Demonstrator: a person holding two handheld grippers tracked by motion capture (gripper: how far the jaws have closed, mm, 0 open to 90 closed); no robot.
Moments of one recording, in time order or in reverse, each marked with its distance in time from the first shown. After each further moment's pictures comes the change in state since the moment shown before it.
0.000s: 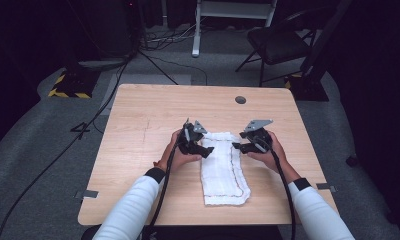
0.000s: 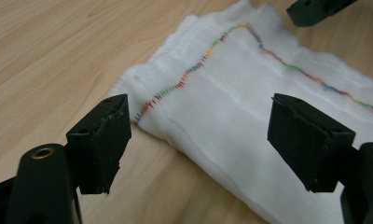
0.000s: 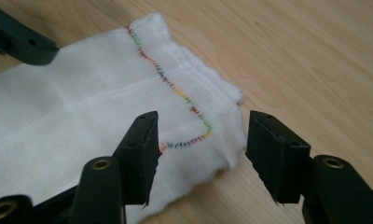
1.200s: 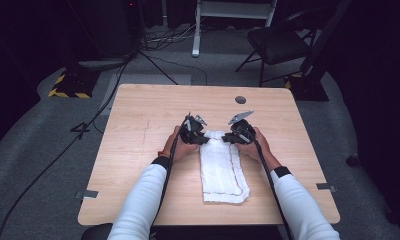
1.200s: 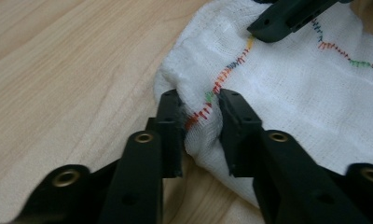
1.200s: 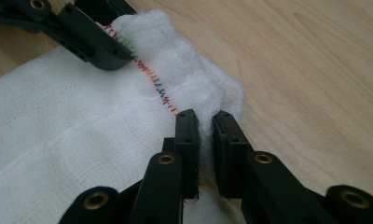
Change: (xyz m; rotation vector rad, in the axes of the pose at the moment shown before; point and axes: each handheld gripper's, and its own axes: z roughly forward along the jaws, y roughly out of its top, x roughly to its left) left arm 0.035 0.007 0.033 0.082 -0.077 -0.008; right arm -0.009 0.023 0.056 0.090 0.081 0.023
